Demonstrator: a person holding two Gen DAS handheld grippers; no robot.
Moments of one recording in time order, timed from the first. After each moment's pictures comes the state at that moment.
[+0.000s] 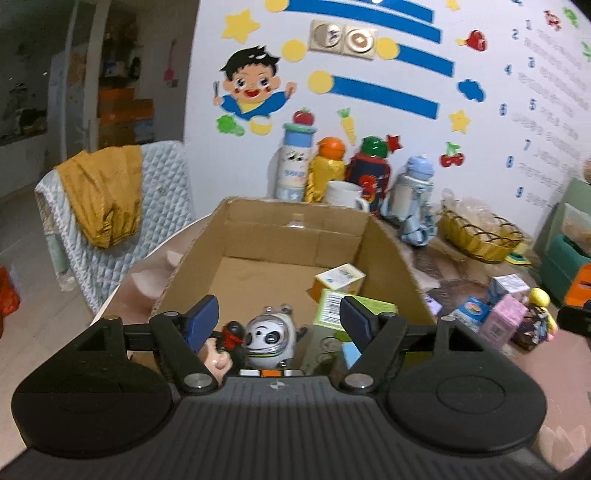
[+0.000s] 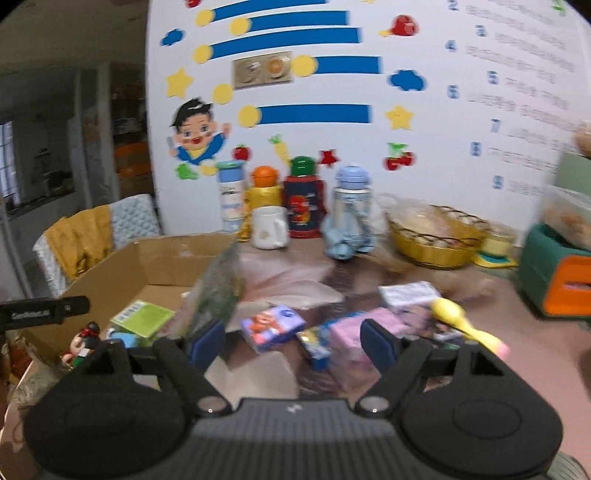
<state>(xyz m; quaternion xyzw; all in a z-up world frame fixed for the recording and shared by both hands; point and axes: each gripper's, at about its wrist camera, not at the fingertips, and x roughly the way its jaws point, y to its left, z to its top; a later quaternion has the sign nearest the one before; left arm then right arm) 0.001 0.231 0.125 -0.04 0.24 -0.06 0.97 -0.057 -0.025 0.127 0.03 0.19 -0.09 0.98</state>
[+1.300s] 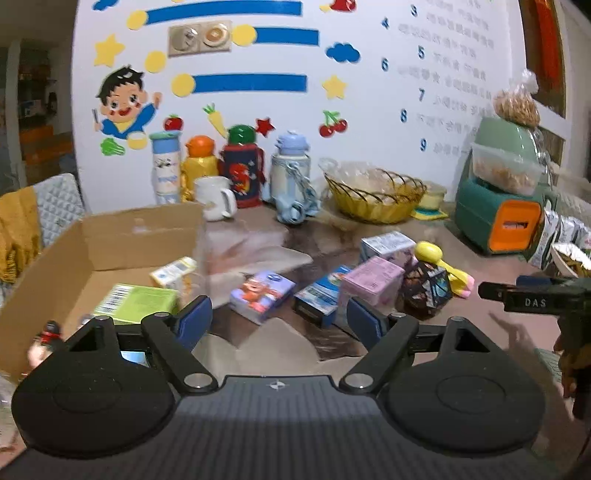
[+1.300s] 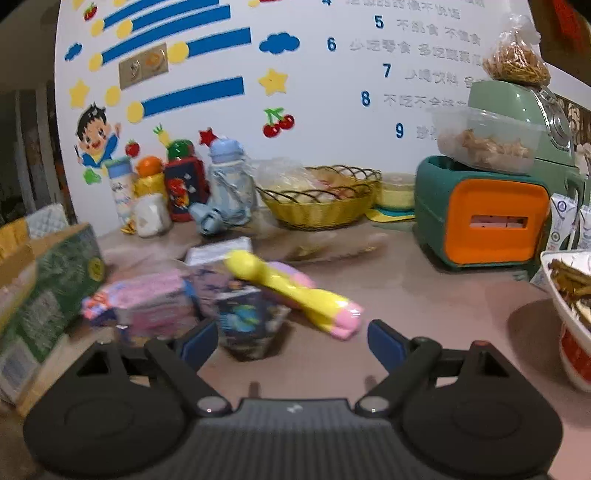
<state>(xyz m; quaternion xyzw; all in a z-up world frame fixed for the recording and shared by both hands) -0.033 0.089 0.110 0.05 0.23 -0.18 0.96 -0.081 -0.209 0.060 0.08 0.20 -0.15 0.97</state>
